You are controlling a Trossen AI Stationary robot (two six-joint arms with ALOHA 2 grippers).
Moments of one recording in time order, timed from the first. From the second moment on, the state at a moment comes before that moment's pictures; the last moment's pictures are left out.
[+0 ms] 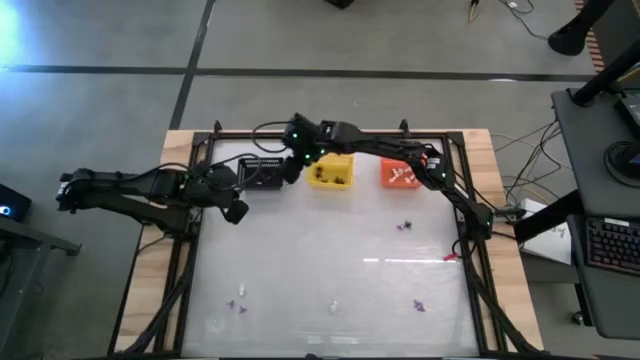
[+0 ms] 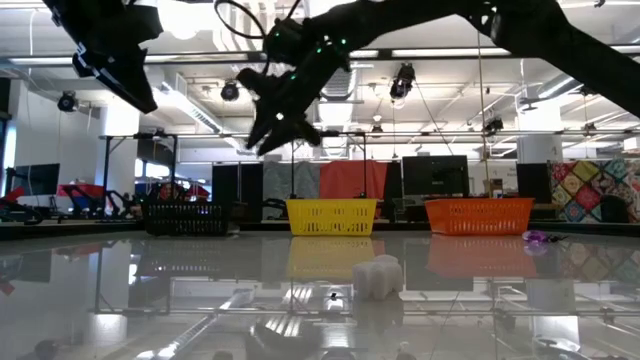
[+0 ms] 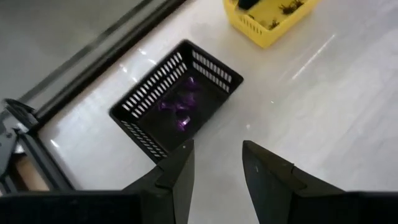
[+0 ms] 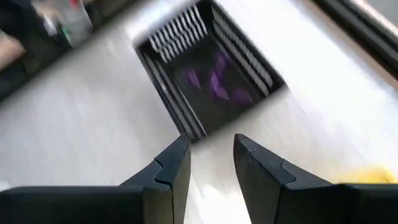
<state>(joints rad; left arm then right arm) -0.06 0.88 0.88 -1.06 -0.57 -0.64 -0.33 2.34 2.26 -0.77 -0.15 0.31</state>
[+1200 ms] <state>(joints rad) -0.06 0.93 0.82 -1.04 -0.43 -0.66 -0.22 1.94 1.93 -1.55 0.12 0.43</state>
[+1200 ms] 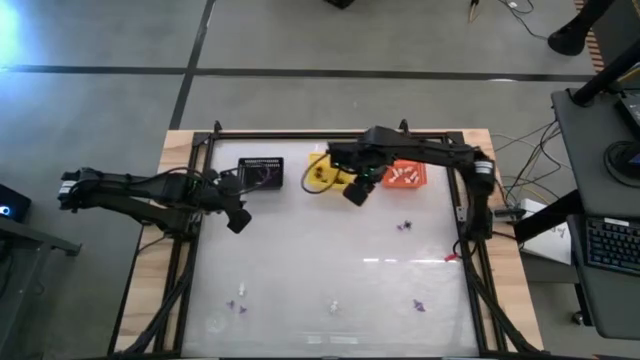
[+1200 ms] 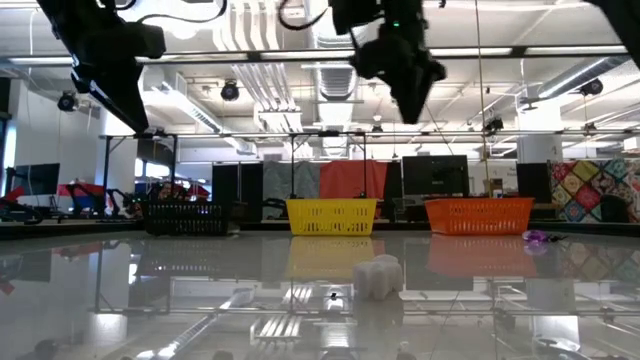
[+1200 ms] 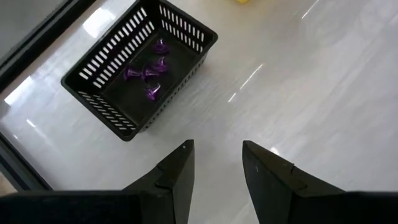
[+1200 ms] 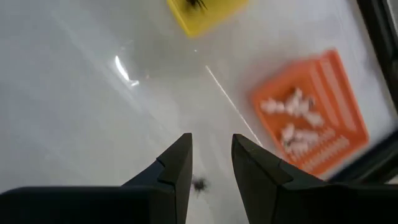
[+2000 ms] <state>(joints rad) -0.06 0.92 0.82 -1.01 -0.45 -0.56 -0.16 1.45 1.18 -1.28 0.14 0.96</state>
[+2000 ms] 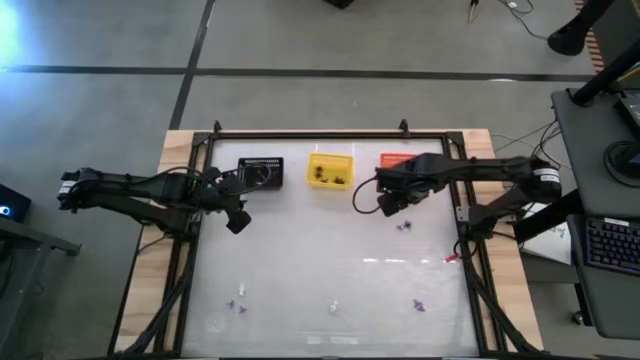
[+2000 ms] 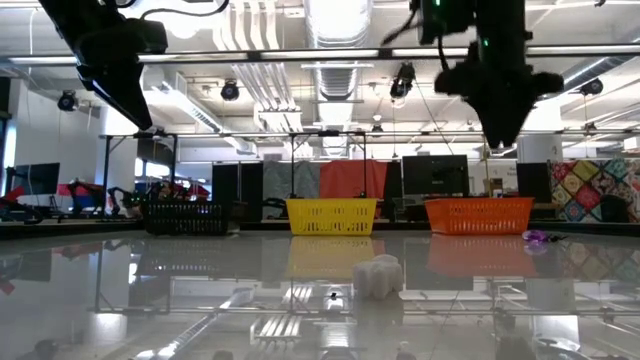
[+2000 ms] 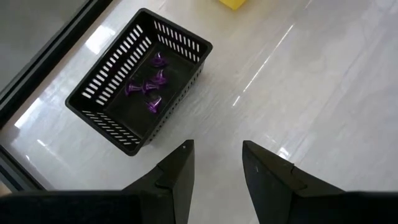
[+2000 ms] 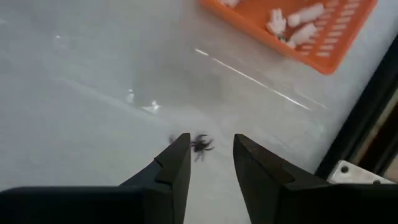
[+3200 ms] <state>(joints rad) -0.06 0.92 0.82 -1.01 -0.43 -0.54 -0.17 1.58 0.81 -0.93 0.02 1.40</state>
